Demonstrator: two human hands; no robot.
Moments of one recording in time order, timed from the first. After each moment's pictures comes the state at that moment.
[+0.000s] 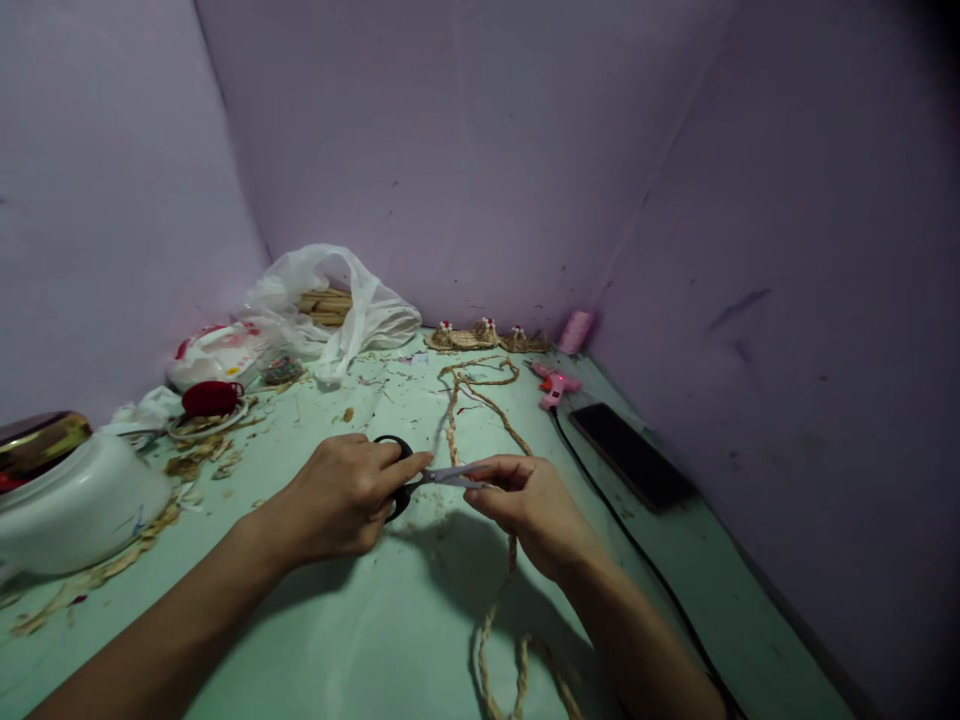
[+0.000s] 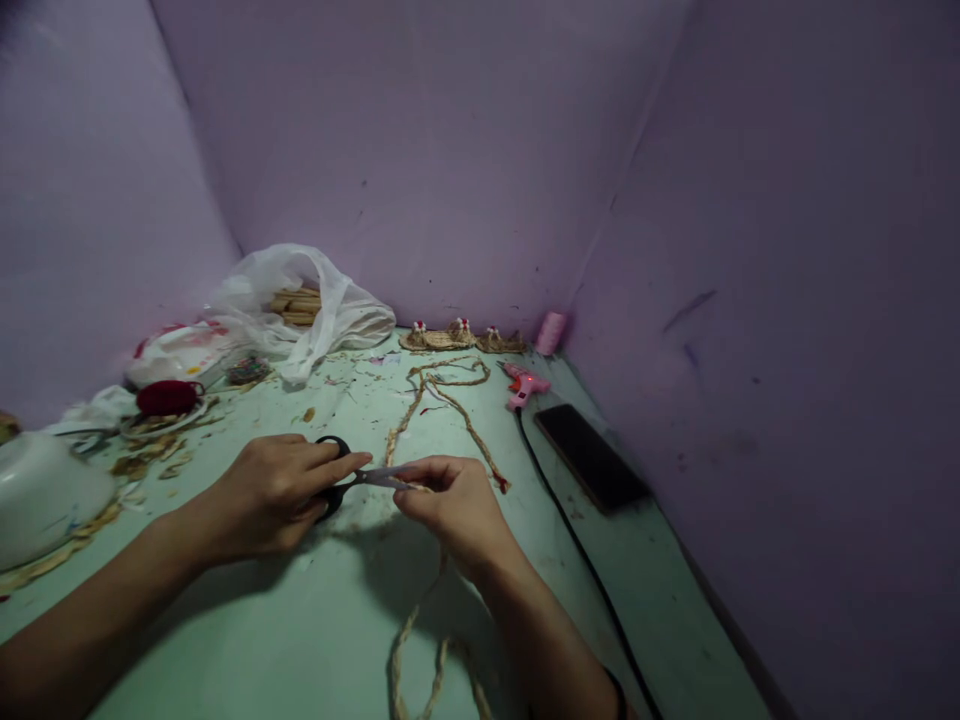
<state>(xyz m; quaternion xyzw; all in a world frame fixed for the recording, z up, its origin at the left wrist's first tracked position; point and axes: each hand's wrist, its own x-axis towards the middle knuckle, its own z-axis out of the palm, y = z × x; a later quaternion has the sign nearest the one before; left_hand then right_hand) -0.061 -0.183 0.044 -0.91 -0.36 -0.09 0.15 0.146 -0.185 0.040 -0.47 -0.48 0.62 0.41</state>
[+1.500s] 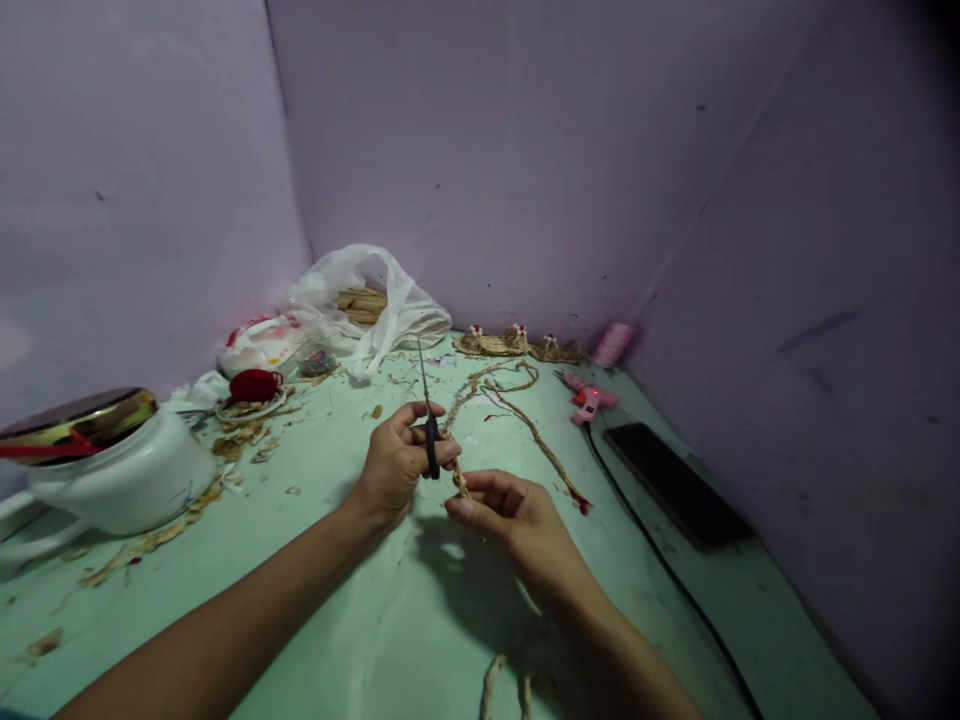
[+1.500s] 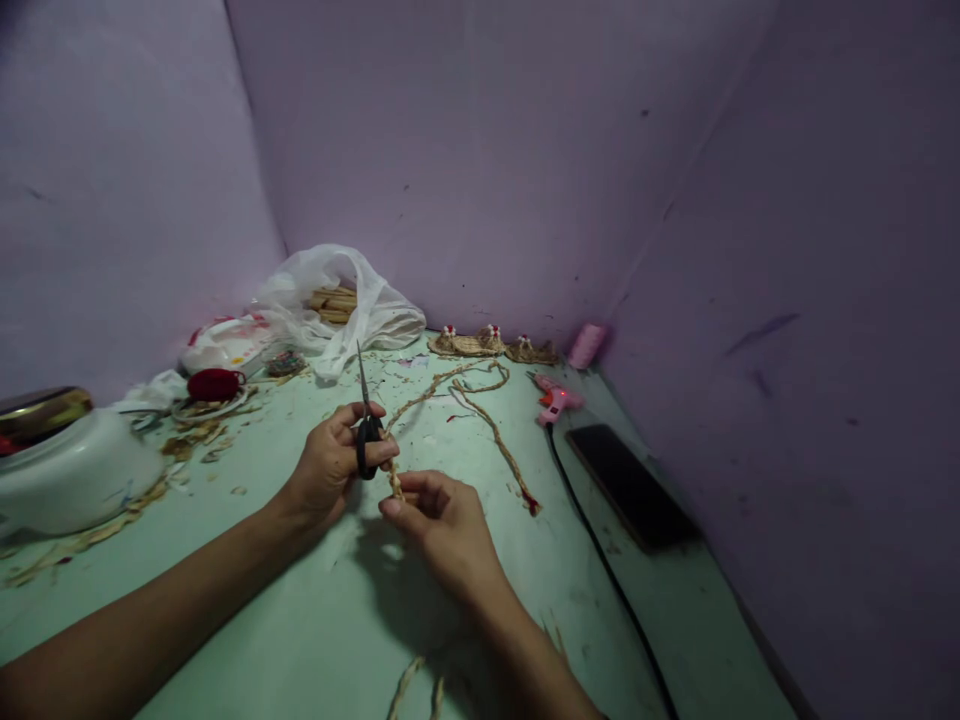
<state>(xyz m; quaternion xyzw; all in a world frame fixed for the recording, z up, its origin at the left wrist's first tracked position) -0.019 -0.163 0.021 -0.38 -0.43 -0.62 -0.54 0.122 -0.185 0.022 -0.42 -0.45 0.68 0.40</state>
